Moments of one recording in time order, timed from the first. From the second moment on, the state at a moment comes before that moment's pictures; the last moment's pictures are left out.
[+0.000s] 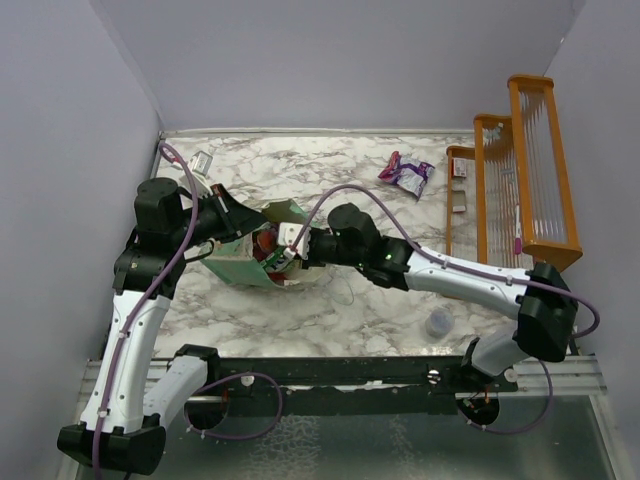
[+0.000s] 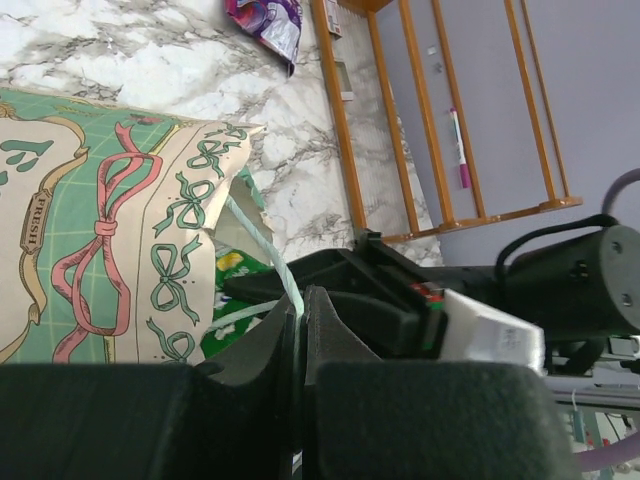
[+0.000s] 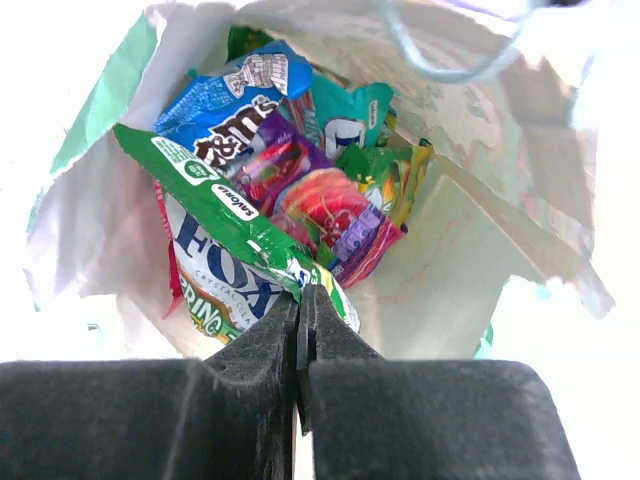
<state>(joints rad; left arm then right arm) -0.13 0.87 1.10 -0.59 0.62 -0.64 1.03 1.54 1.14 0.04 -0.19 -0.63</state>
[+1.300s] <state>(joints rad) -0.13 0.82 1.11 -0.64 0.51 -0.59 1.02 1.14 1.31 -0.16 0.73 -0.14</state>
